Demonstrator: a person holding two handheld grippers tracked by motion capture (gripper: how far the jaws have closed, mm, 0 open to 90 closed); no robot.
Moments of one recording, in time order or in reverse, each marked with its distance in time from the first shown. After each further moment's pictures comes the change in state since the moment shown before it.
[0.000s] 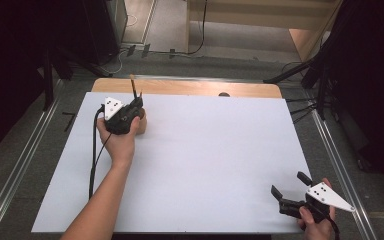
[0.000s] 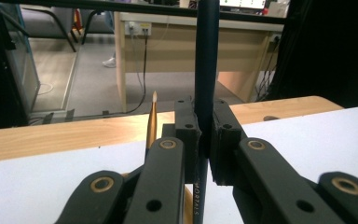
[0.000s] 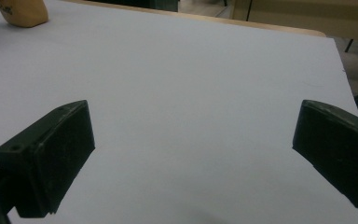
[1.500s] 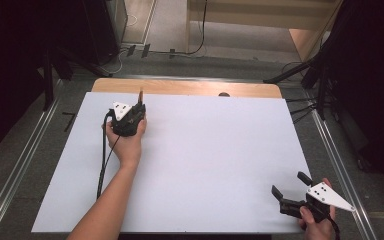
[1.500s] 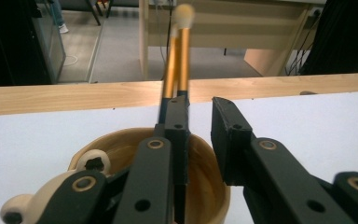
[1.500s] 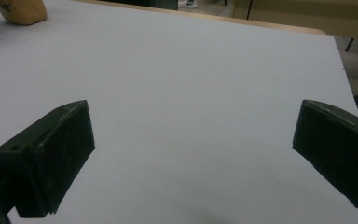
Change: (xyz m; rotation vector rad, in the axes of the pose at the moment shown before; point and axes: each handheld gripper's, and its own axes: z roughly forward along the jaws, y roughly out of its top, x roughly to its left) left arm -0.001 -0.025 0.016 0.084 0.080 -0.030; right arm -0.002 -0.002 0.001 0.003 0.003 0.000
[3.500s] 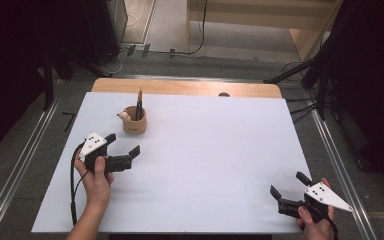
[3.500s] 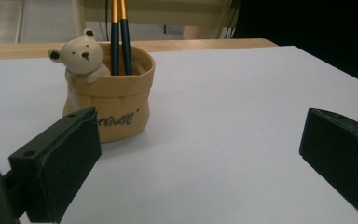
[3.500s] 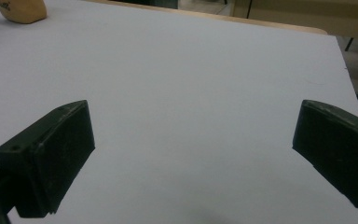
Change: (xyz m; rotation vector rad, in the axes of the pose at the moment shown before) left arm 0.018 -0.029 -0.118 0.093 -0.257 0.006; right arm 0.003 0.000 0.002 0.006 -0.003 -0.005
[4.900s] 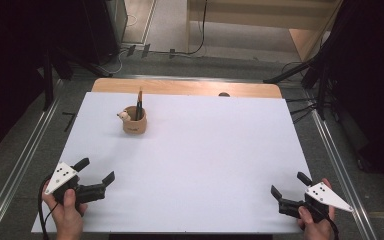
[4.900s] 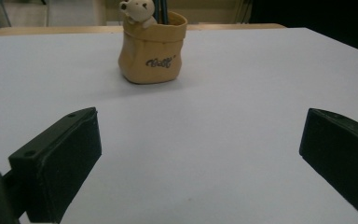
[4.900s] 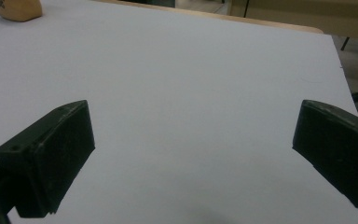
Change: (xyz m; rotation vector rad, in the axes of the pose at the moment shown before) left arm 0.018 -0.045 -0.080 -0.018 0.069 0.025; right arm 0.000 0.000 0.000 0.005 -0.013 -0.002
